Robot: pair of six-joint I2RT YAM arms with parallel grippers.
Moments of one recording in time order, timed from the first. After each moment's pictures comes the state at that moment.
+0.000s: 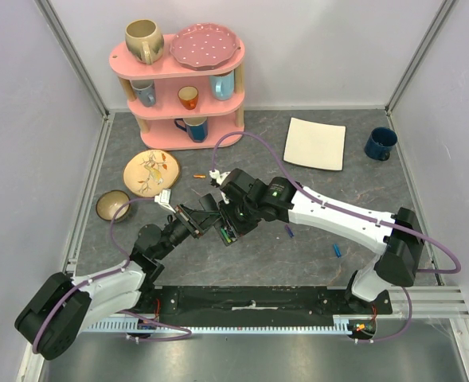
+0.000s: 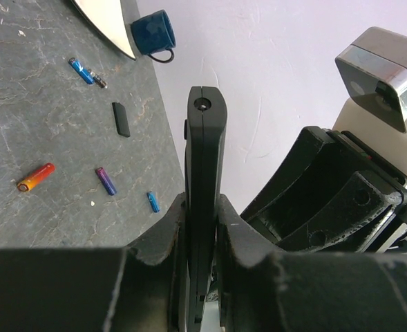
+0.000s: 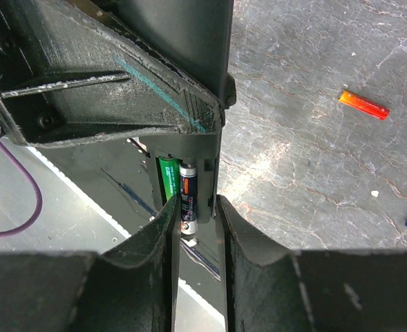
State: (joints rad) left arm -0.61 0.95 0.03 1.03 0.21 -1.30; right arm 1.06 1.60 1.43 -0.83 -0.06 0.45
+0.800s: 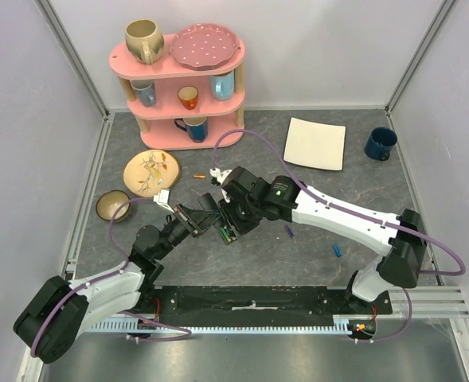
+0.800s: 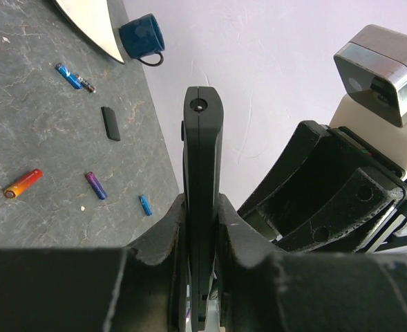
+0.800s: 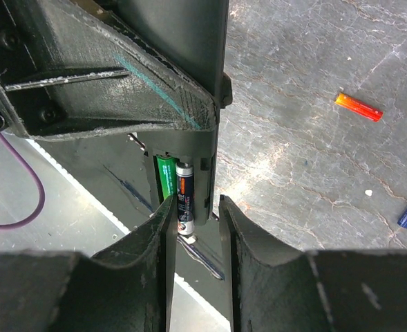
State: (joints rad) left arm -0.61 0.92 0.03 1.03 0.21 -1.30; right arm 1.06 1.58 1.44 -0.85 -0.06 0.44
